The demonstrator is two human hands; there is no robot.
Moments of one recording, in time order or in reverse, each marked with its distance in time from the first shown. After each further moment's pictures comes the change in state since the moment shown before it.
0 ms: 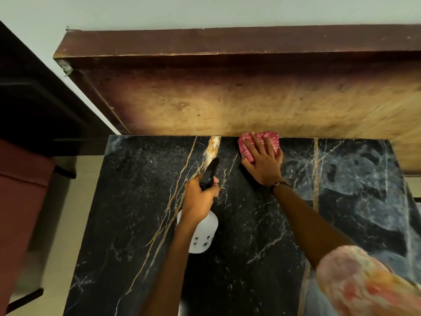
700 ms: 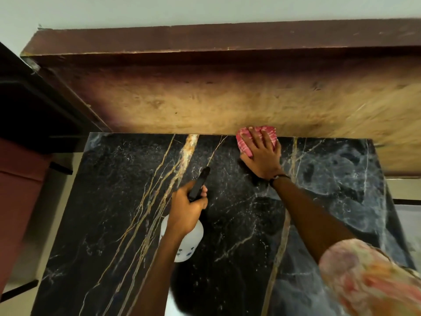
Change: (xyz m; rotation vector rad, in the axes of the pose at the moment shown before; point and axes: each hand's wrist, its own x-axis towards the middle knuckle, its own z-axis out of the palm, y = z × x) left_hand -0.031 -0.004 0.051 0.077 0.036 0.059; right_hand 0.011 0.074 -0.013 -0.042 0.020 -0.102
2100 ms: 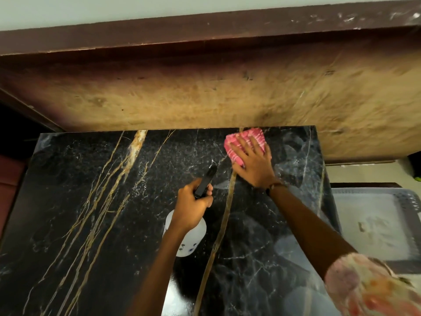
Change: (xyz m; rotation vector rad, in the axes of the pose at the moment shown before) left_hand -0.033 0.024 0.157 0.046 -0.123 0.012; right_hand -0.079 0.133 -0.010 0.037 0.010 -0.116
